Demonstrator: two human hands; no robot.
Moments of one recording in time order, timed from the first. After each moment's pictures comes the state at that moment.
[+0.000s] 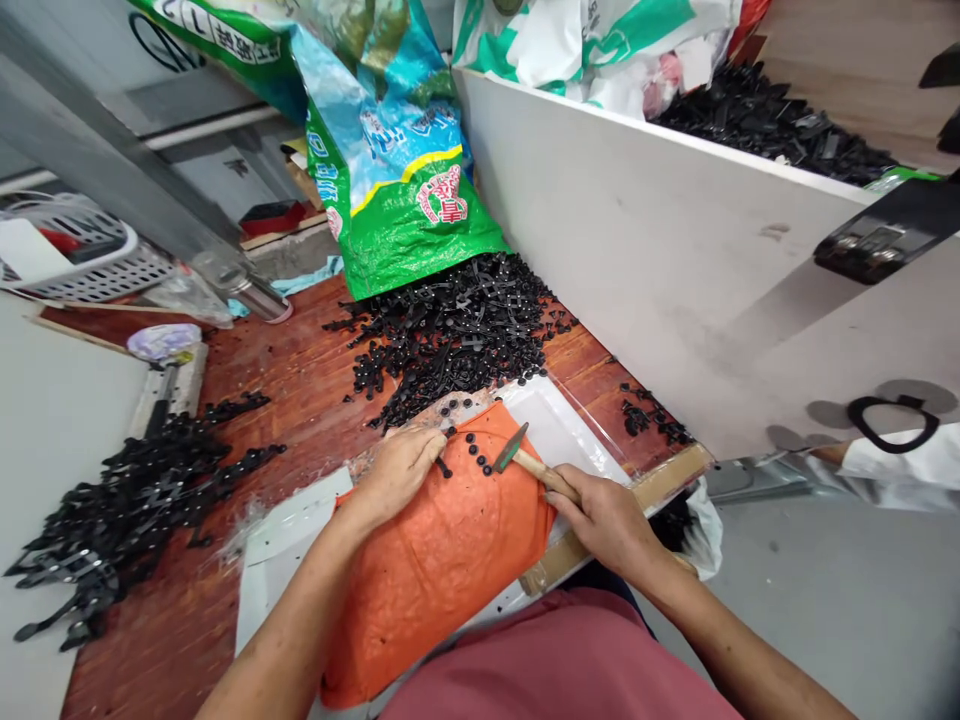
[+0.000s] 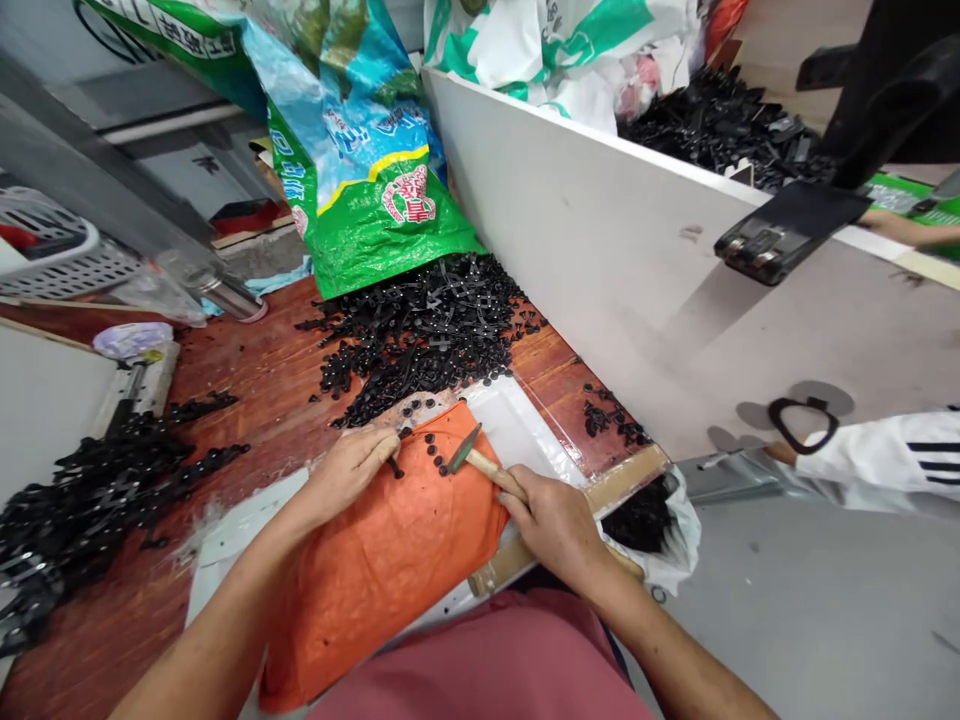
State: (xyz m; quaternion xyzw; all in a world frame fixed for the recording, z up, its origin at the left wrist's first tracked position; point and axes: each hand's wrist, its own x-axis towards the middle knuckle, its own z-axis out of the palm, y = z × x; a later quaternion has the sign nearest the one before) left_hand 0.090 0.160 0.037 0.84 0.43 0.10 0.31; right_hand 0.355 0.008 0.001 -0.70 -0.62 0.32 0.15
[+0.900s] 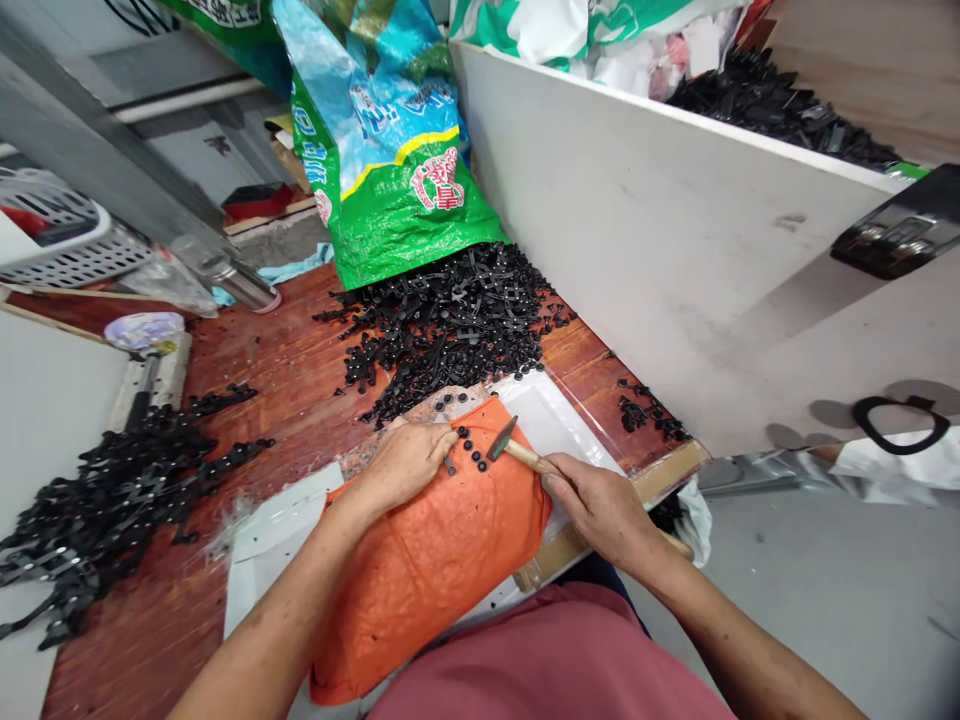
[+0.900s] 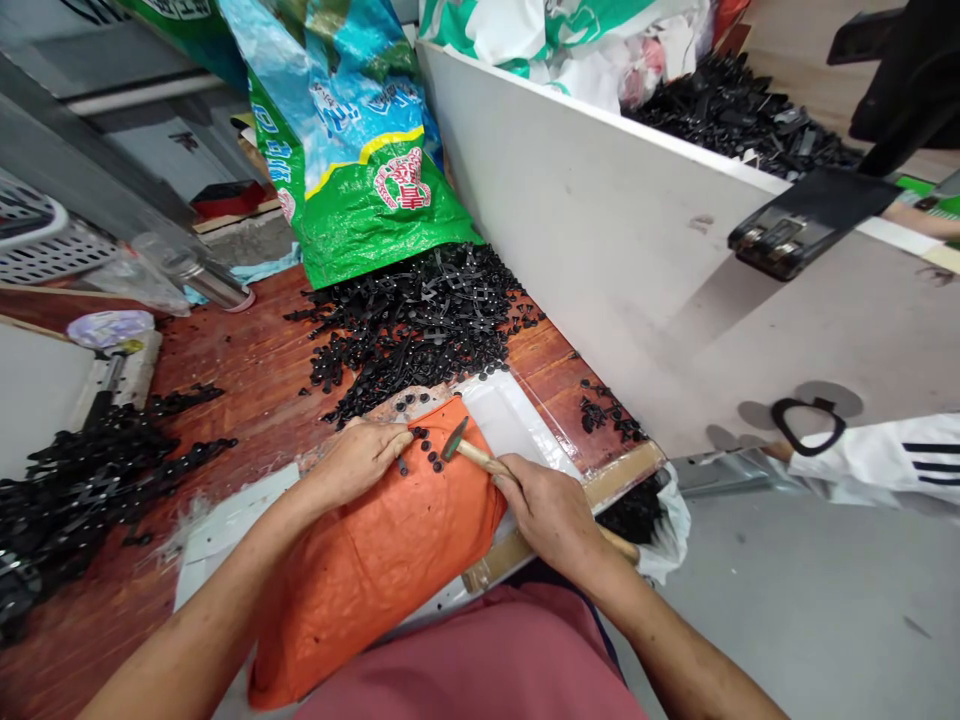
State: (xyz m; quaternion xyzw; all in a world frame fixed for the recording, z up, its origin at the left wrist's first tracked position) left_hand 0.104 0.166 0.025 0.89 0.42 -0.04 0.19; right_hand 0.361 0.015 0.011 -0.67 -0.64 0.32 0.18
